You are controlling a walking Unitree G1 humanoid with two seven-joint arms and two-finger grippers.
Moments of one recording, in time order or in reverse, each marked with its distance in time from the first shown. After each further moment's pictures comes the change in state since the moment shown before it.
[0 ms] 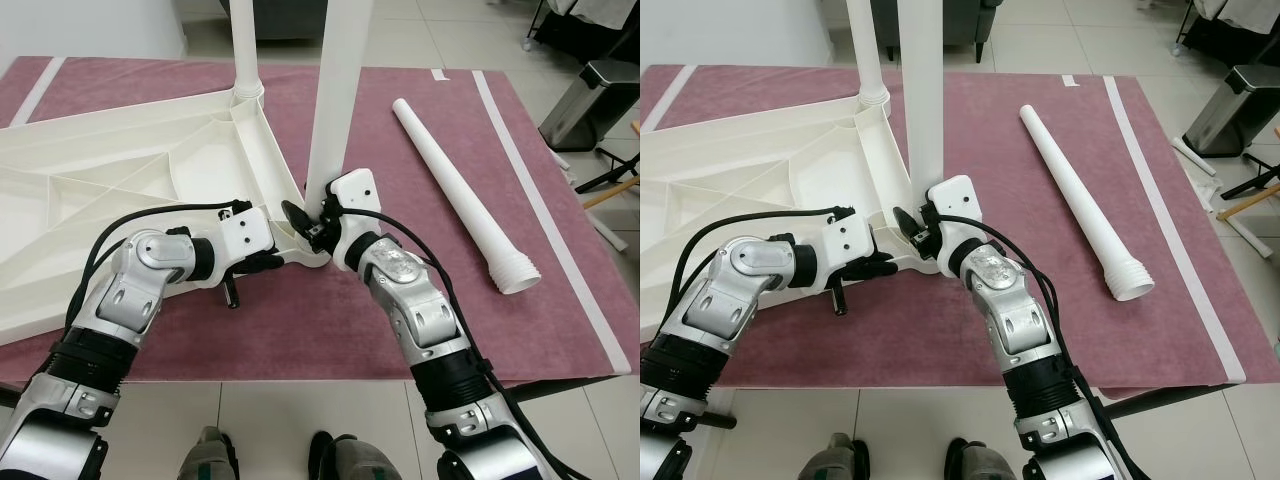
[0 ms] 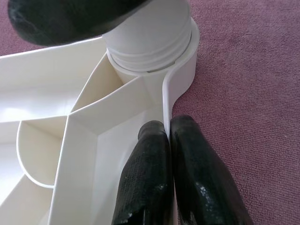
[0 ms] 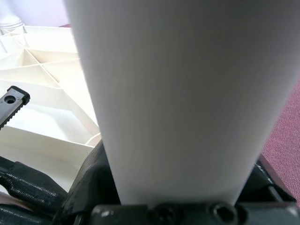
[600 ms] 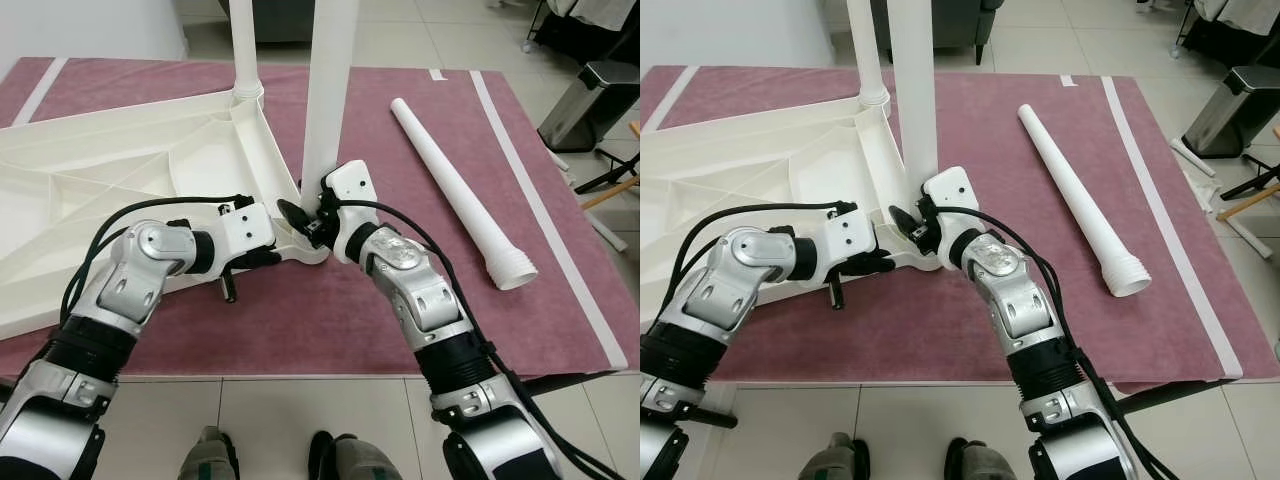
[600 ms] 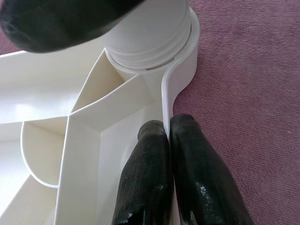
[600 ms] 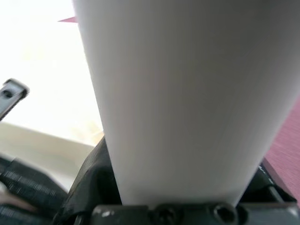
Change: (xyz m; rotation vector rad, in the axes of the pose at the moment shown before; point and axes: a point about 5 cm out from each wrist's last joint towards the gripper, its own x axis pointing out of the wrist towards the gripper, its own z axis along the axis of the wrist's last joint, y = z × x) left arm 0.007 0.013 0.007 0.031 0.078 -0.019; right arm 0.012 -0.007 -0.006 -0.006 0.089 -0.067
